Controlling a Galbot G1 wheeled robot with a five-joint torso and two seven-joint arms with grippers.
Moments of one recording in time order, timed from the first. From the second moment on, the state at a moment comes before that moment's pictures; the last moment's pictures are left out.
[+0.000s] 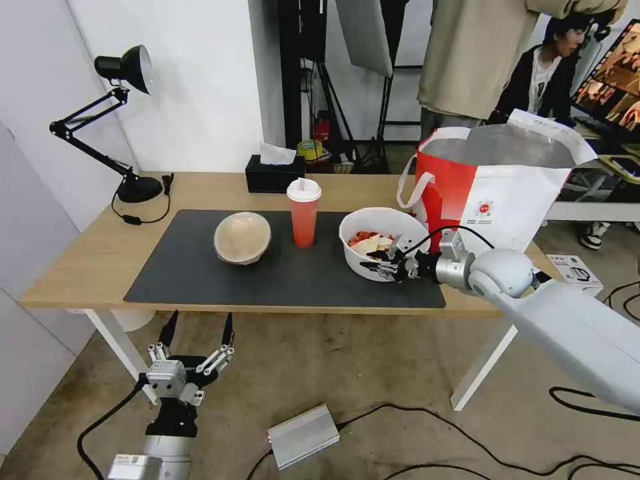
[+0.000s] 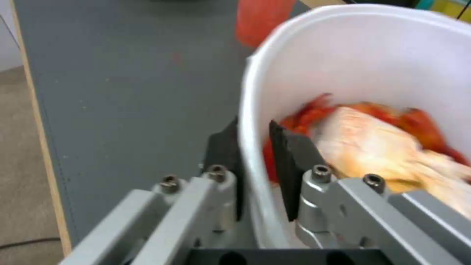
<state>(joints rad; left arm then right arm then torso) 1.80 -1.57 -0.62 -2.20 -0.14 -0.33 0.16 -0.43 0.72 -0.27 1.55 0.63 -0.30 -0.52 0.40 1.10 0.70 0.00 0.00</state>
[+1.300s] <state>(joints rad) 1.78 -1.57 -0.62 -2.18 -0.14 -0.34 0.16 -0.42 0.70 -0.27 1.64 0.58 -0.30 -0.52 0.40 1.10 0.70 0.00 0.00</state>
